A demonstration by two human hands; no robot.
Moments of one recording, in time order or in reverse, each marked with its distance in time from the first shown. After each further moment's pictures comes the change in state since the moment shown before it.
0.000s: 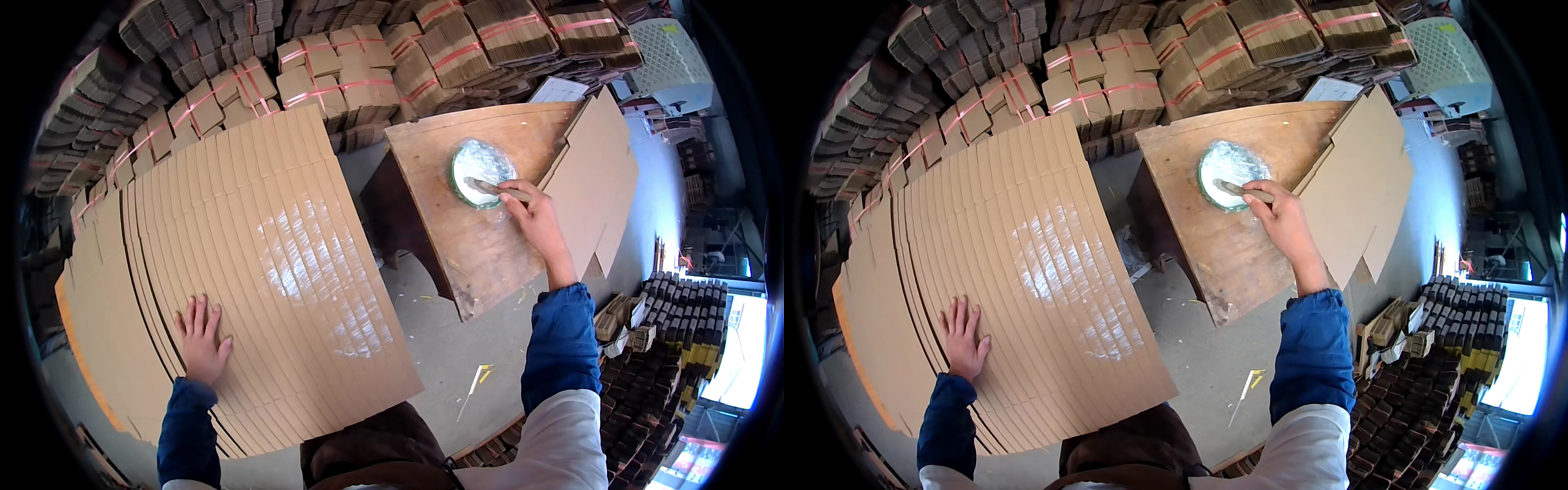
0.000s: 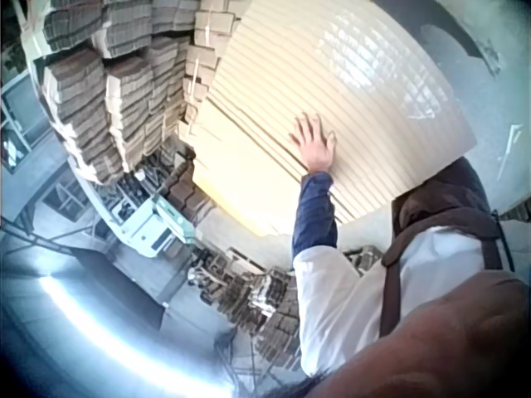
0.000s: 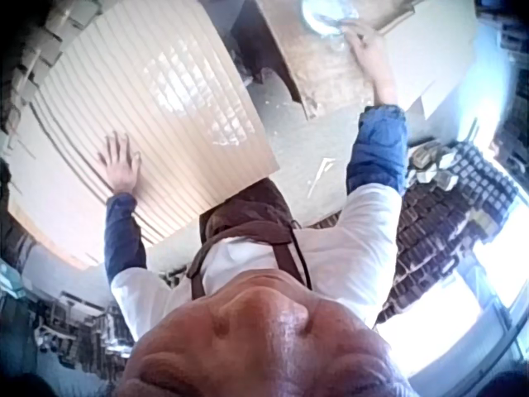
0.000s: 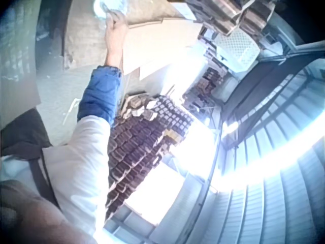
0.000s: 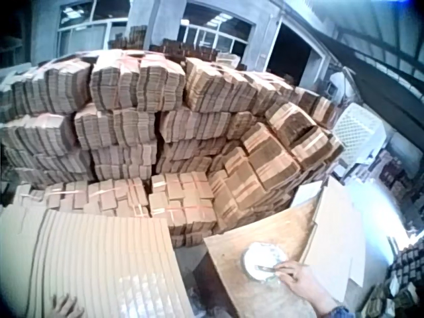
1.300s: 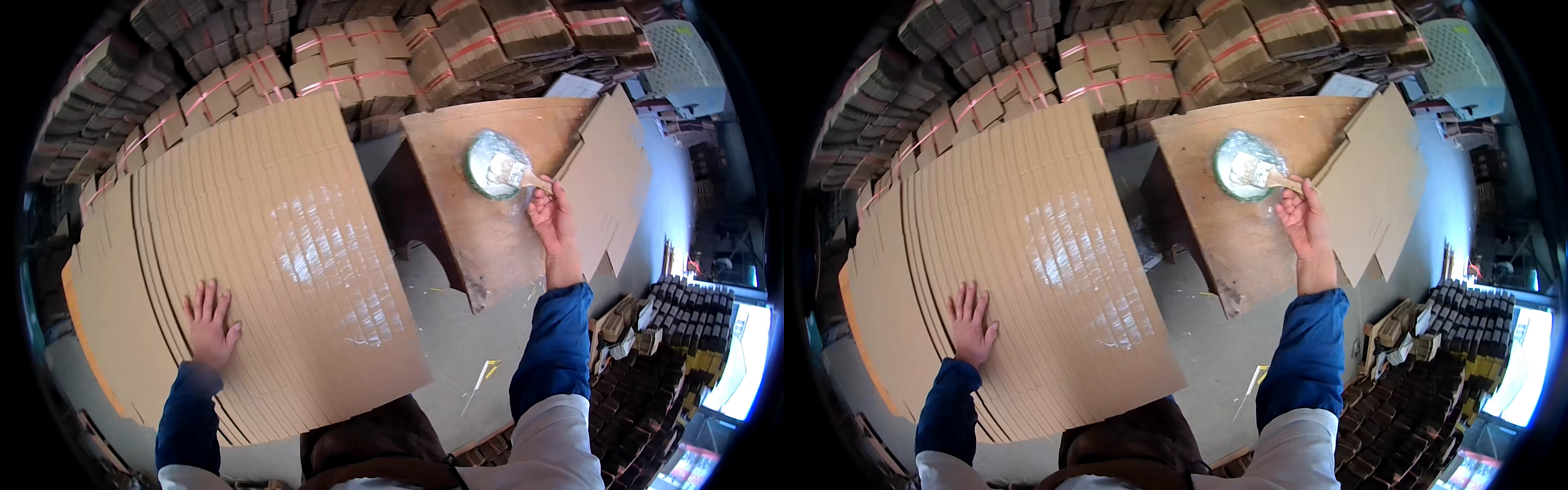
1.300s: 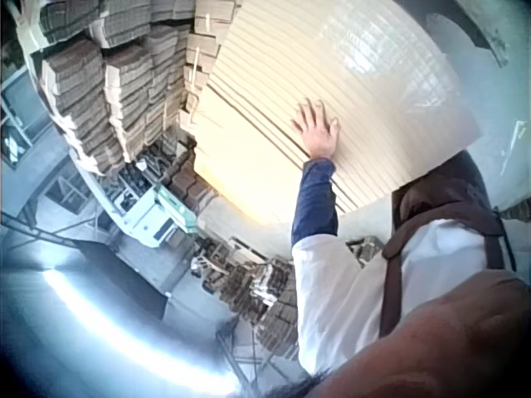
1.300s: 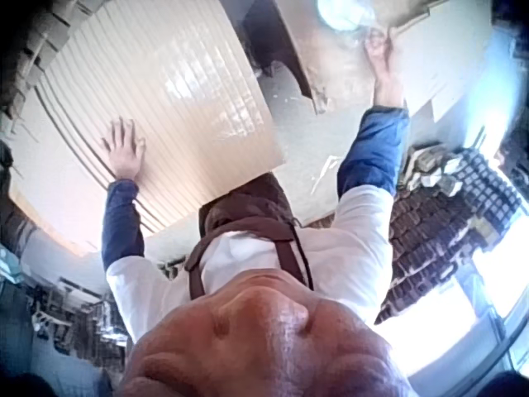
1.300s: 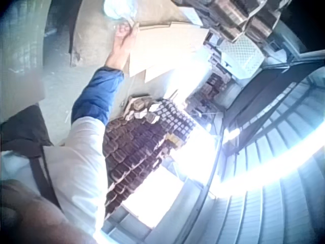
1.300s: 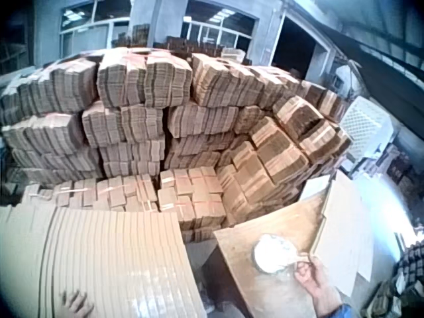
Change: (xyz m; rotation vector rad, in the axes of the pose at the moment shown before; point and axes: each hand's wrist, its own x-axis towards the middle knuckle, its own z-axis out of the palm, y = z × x) left_hand -0.008 -0.003 0.000 0.015 0.000 -0.003; right_hand -0.006 0.069 0.004 1.462 0.000 0.350
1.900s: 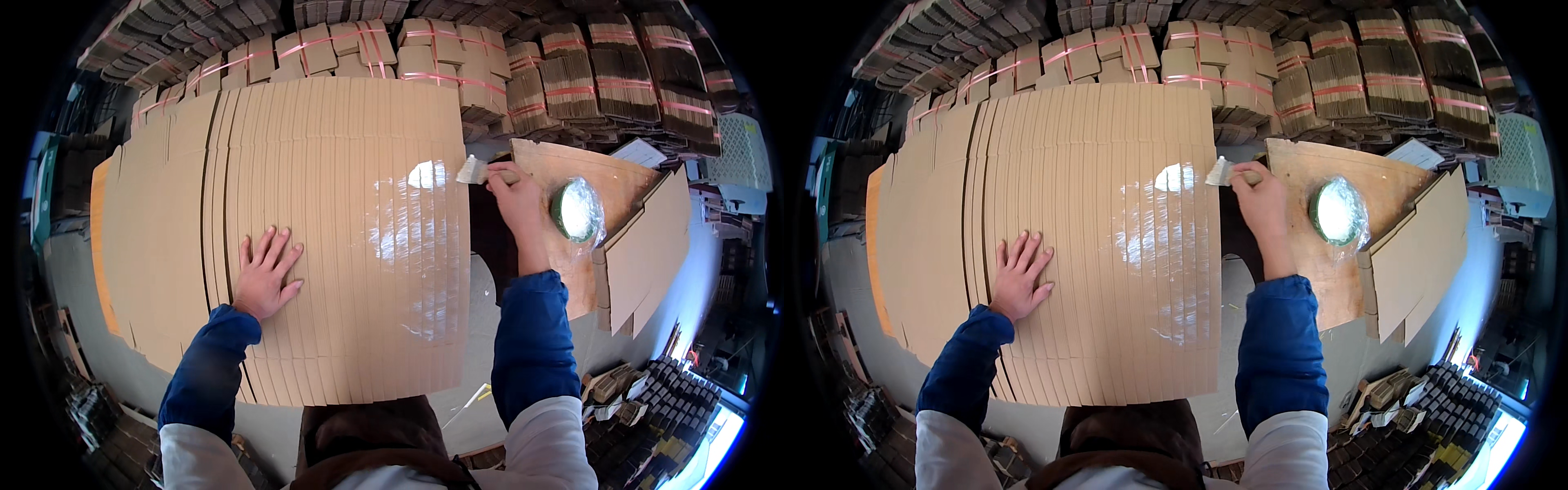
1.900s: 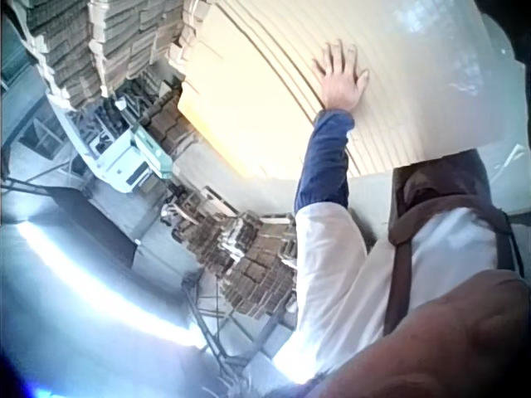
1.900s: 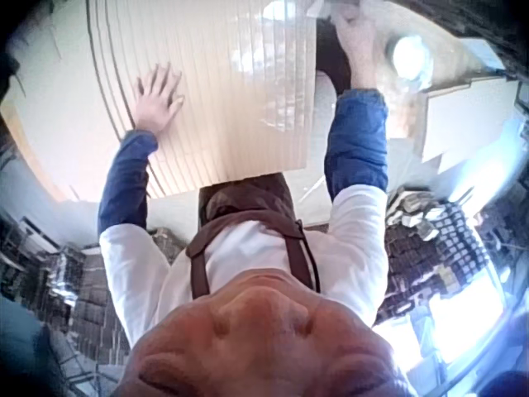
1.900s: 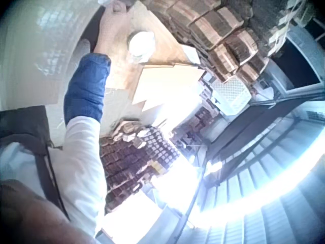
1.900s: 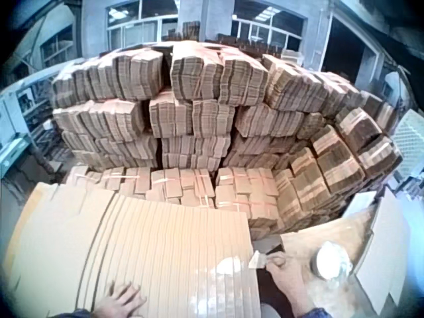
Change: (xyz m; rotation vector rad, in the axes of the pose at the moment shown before) left_hand 0.008 0.003 -0.009 -0.050 -0.006 -0.028; right_hand 0.070 0.175 0.181 -1.232 -0.086 -0.306
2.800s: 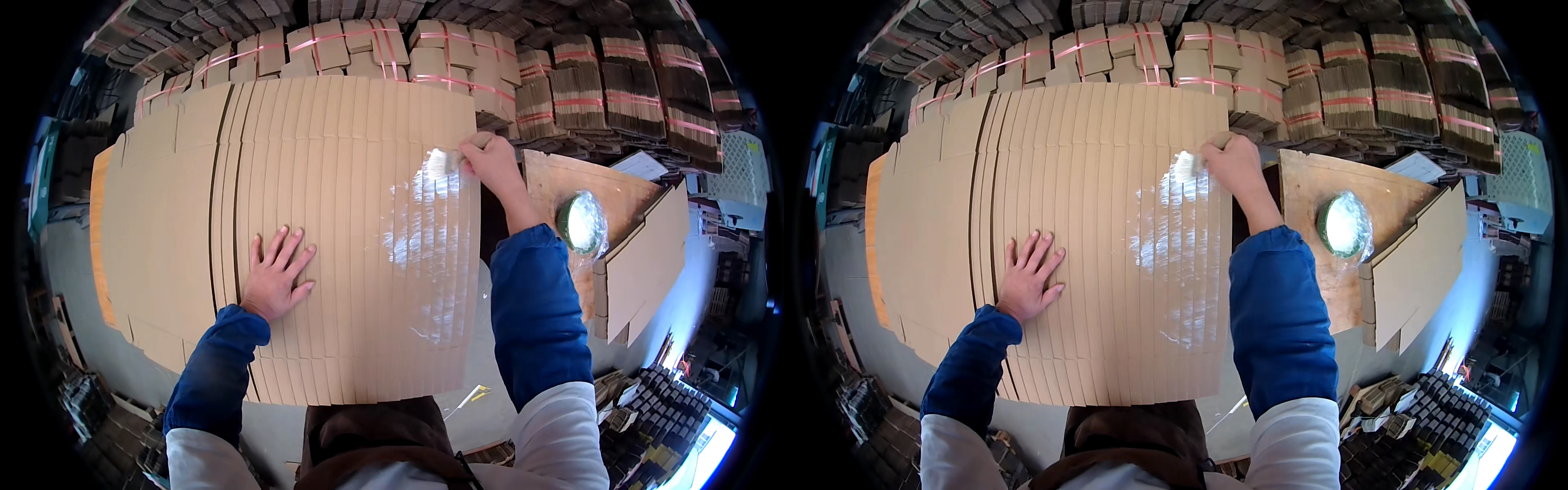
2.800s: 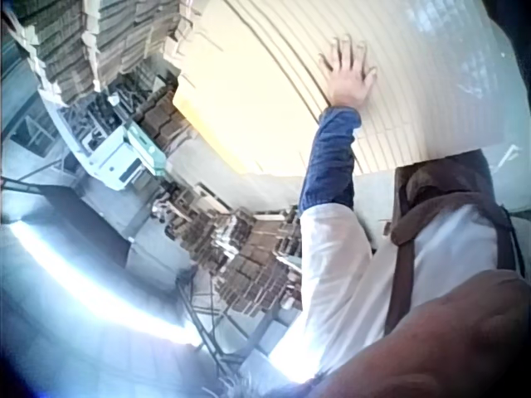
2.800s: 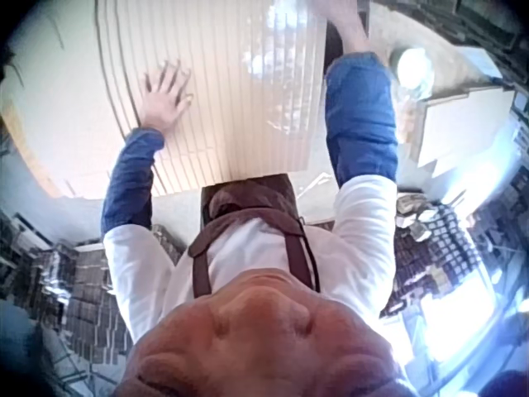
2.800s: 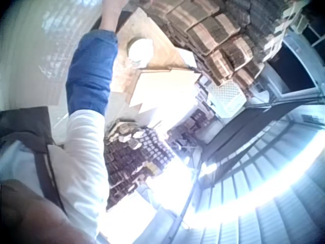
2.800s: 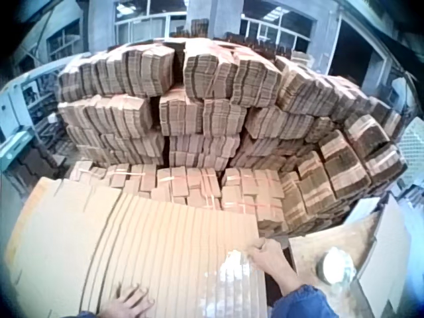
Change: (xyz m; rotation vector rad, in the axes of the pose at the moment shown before) left_hand 0.001 0.001 0.000 -0.031 -0.022 -0.008; right_hand 0.062 -0.061 0.050 -0.197 -0.256 0.040
